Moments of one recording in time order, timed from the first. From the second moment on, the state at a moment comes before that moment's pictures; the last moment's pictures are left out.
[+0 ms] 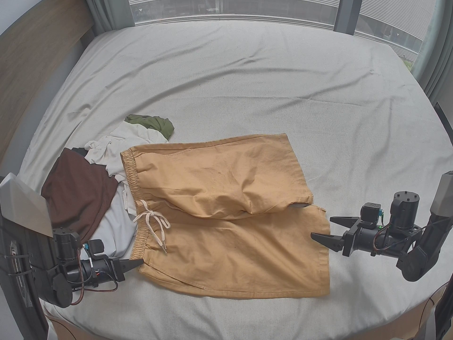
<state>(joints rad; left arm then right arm) 0.04 2.29 -0.14 -1.55 -0.69 -0.26 0.18 2.02 -0.30 -1.36 0.57 0.06</state>
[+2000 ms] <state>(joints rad) 0.06 2.20 -0.04 -1.55 -0.71 -0.27 0.23 2.11 -0.13 -1.06 0.56 -0.06</state>
